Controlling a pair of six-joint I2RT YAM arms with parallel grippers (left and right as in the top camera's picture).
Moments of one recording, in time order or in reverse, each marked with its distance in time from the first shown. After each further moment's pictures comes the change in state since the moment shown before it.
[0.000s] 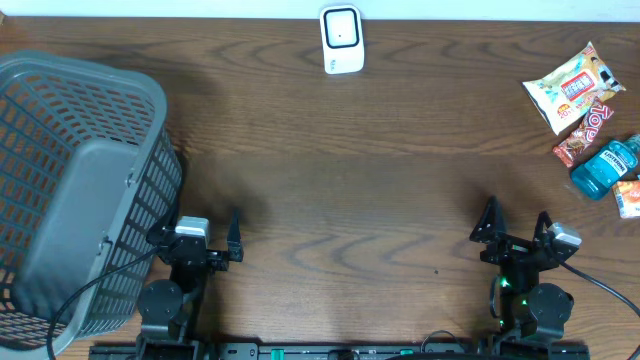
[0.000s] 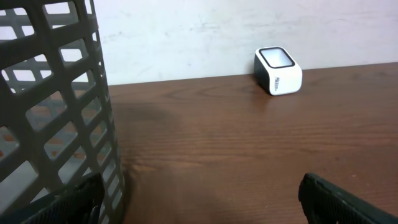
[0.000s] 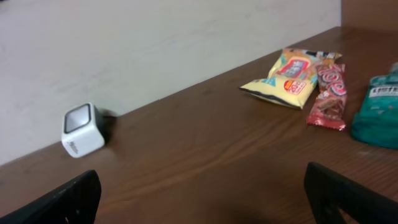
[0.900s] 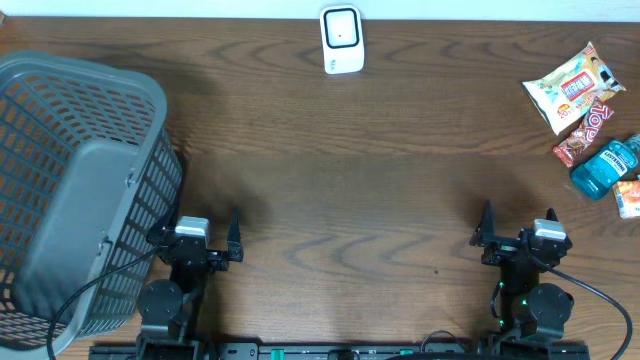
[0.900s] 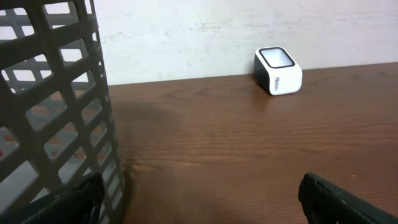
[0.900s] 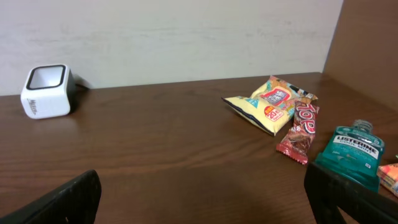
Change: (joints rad) left arm 0.000 0.000 0.000 0.000 0.000 0.000; right arm 0.000 0.000 0.000 0.000 0.005 -0.335
